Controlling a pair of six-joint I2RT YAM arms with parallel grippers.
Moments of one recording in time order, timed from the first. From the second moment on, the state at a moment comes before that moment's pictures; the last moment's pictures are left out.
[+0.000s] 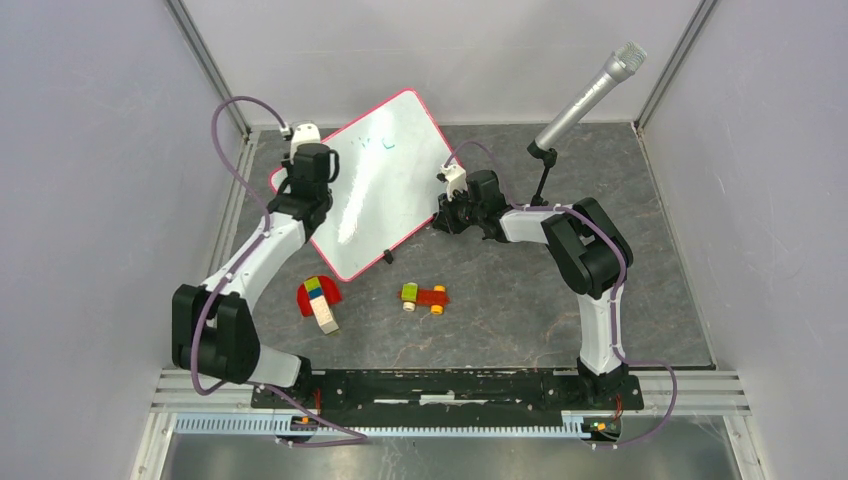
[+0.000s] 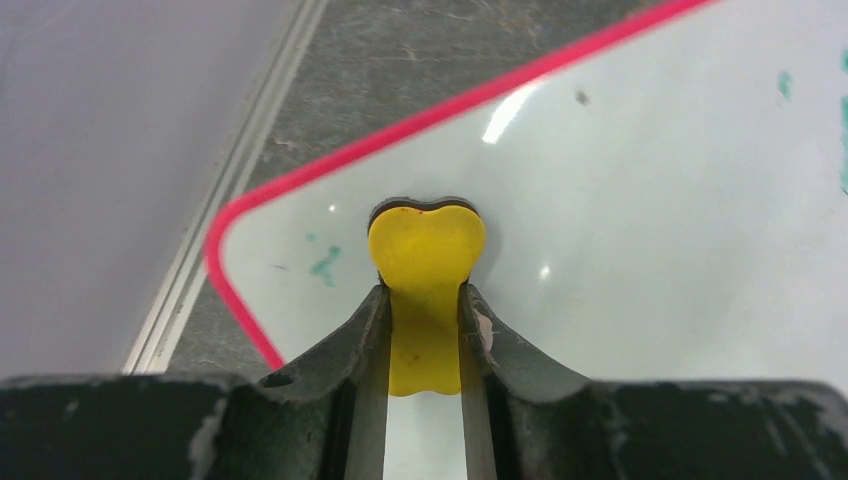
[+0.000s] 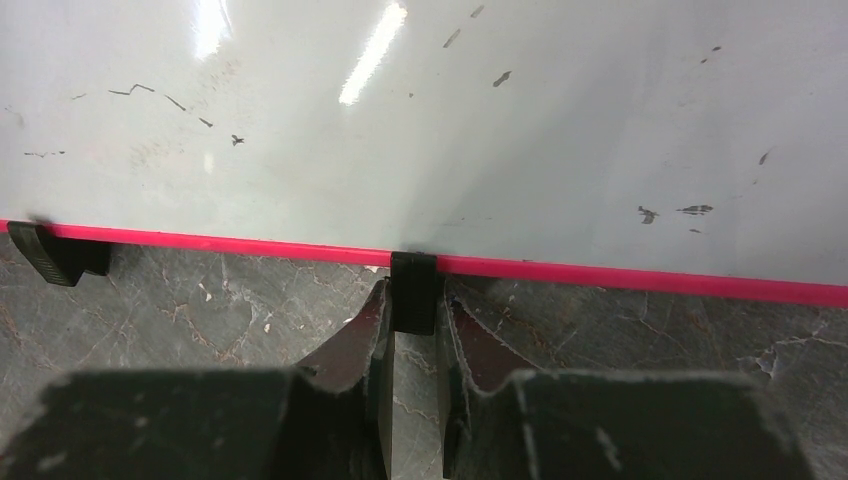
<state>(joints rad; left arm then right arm) -0.22 1.41 1.07 -0.15 -0.62 -0.13 0.52 2.08 1.19 0.28 -0.39 0.03</state>
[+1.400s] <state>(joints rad) -0.24 1.46 1.12 -0.24 -0.50 -0.15 0.52 2.08 1.19 0.28 -0.39 0.03</state>
